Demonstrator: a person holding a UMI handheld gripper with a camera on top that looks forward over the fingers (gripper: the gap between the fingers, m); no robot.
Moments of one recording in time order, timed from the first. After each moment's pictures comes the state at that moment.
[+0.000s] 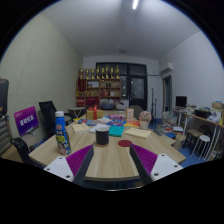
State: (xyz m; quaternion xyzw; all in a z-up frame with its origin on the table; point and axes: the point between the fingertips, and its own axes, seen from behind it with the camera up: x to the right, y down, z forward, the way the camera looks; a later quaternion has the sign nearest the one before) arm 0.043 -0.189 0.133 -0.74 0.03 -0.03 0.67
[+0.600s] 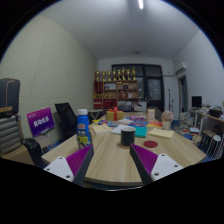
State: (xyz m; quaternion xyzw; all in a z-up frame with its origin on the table) arm -0.052 -0.159 0.113 -0.73 -0.03 0.04 0.68
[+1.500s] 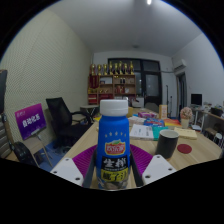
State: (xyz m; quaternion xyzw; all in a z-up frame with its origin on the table) arm -0.192 0.051 0.086 -0.75 0.00 0.01 0.67
